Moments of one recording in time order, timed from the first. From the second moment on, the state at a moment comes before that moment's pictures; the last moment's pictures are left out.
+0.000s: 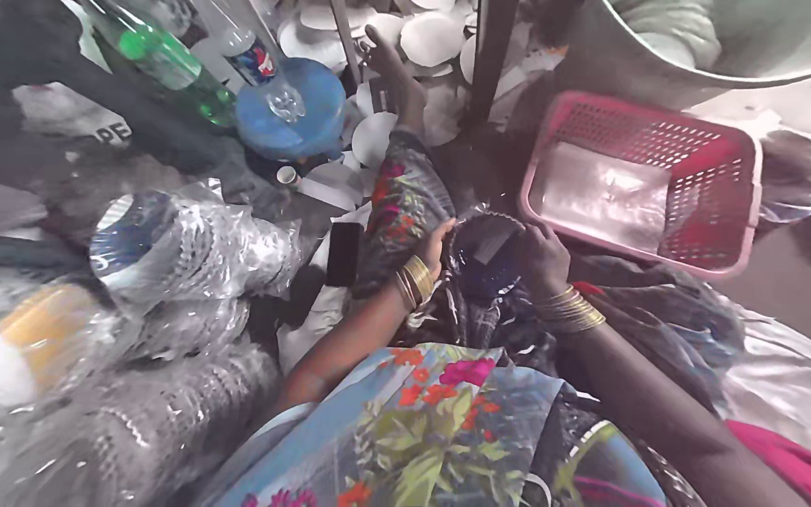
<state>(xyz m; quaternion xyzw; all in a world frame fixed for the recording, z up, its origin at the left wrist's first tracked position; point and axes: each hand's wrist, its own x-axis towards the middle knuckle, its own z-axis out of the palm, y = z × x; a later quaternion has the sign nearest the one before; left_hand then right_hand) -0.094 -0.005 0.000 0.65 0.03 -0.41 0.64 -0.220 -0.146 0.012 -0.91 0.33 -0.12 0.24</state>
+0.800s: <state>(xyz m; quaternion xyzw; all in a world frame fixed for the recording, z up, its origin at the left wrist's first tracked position) -0.090 -0.002 0.000 0.66 -0.12 -0.42 0.62 -0.235 -0.181 -0.003 -0.66 0.29 0.06 0.69</state>
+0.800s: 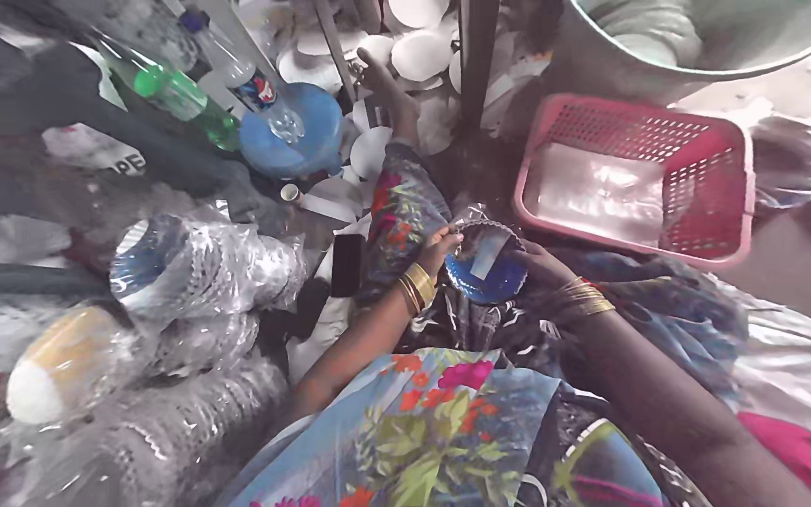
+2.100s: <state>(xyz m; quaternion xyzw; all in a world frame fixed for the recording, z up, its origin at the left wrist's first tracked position) -0.121 -0.035 0.172 0.73 -0.63 -0.26 0.08 -0.313 -0.184 0.101 -0.51 0.43 -0.17 0.73</state>
